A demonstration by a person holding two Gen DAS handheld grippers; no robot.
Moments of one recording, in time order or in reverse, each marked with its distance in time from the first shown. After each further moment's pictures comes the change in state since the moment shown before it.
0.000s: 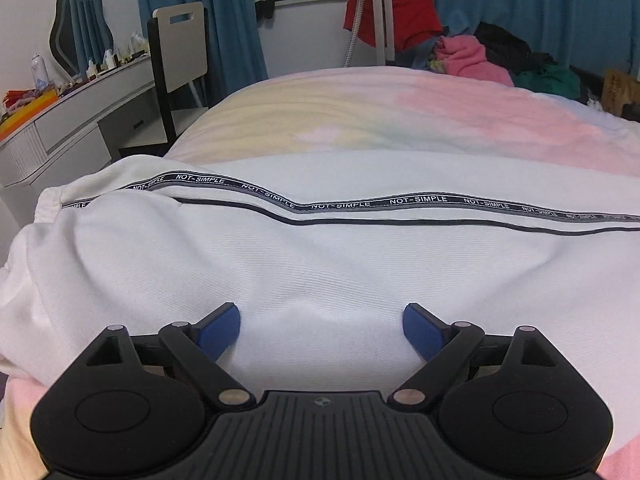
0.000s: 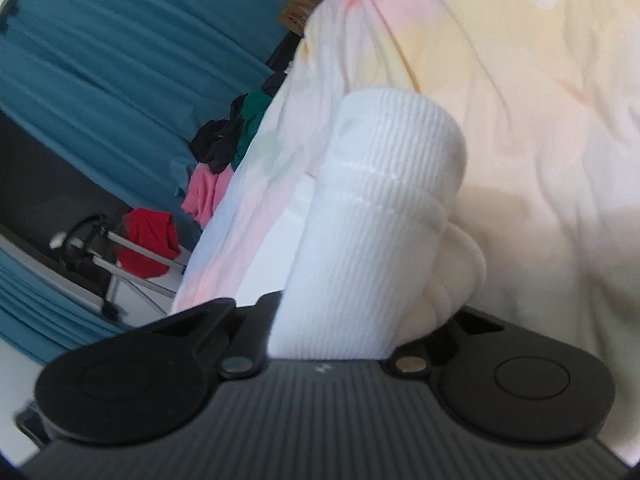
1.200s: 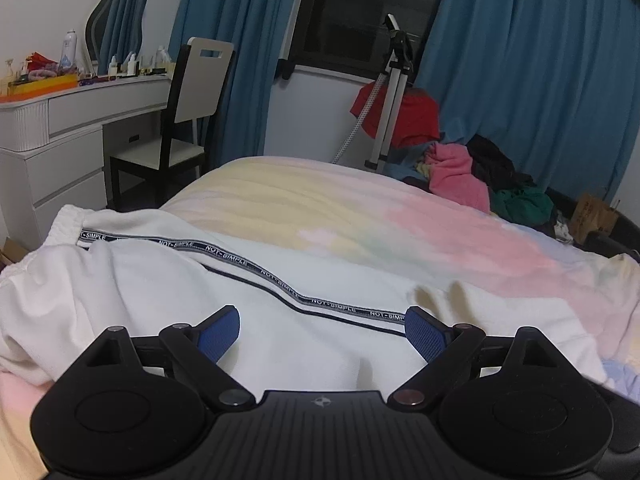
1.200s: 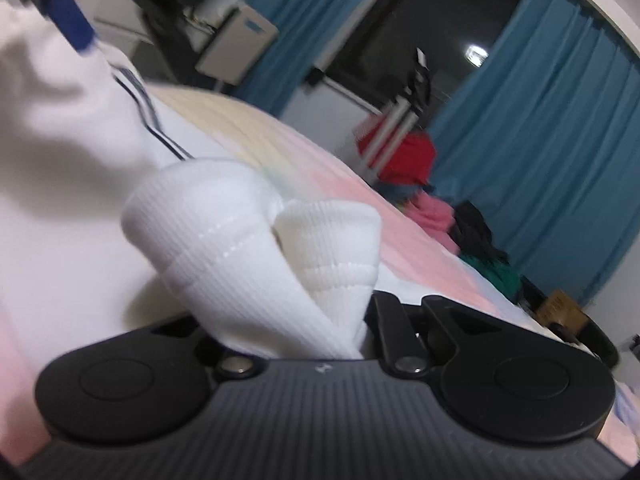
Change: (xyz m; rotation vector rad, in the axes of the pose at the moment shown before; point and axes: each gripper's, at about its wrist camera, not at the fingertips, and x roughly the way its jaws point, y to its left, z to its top) left arm -0.067 0.040 0.013 -0.248 -0.213 -0.158; right arm -0.093 0.204 -0.396 -1.656 -0.135 0.240
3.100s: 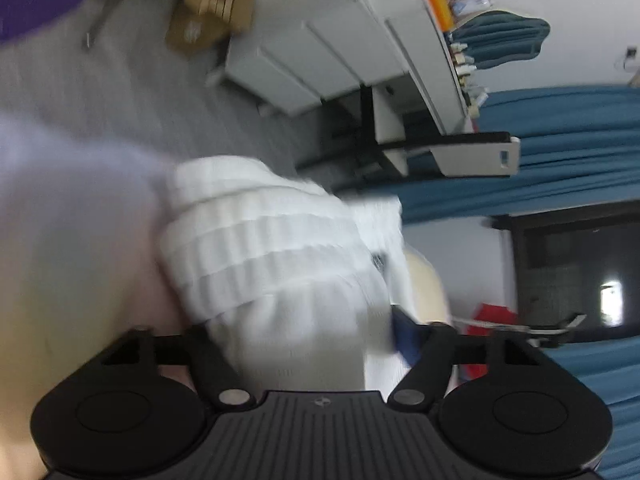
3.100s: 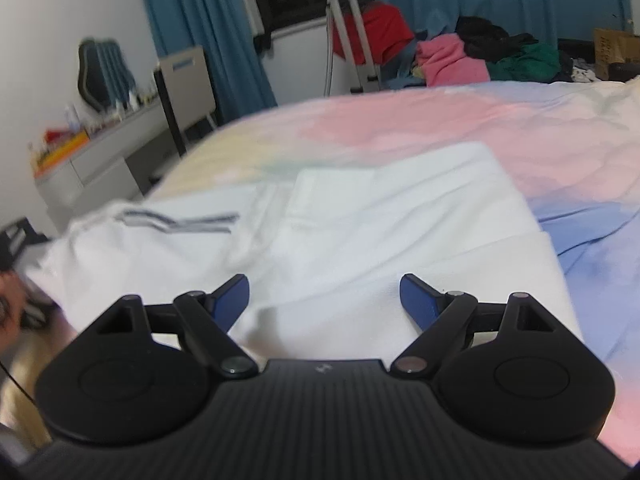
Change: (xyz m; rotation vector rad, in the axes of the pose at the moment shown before) left arm 0.006 0.268 -0.040 -1.219 -0.055 0.143; right arm -0.011 -0.112 -0.011 0.748 0.272 0.276
